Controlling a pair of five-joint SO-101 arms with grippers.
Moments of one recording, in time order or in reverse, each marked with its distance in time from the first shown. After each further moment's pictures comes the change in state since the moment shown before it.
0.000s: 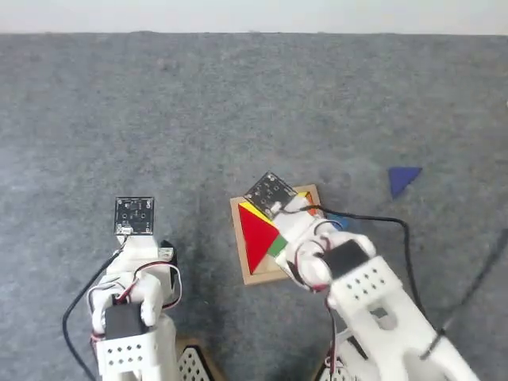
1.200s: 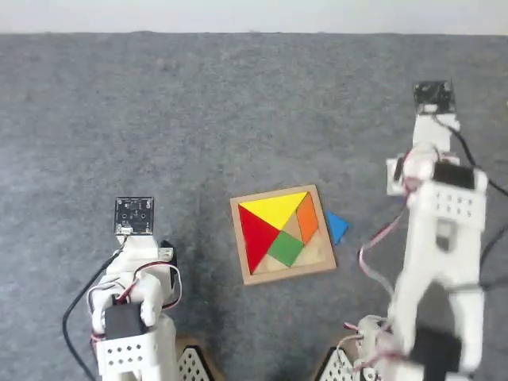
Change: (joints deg) left arm 0.0 0.0 0.0 0.0 0.0; right arm 43.1 31.9 -38.2 3.7 -4.1
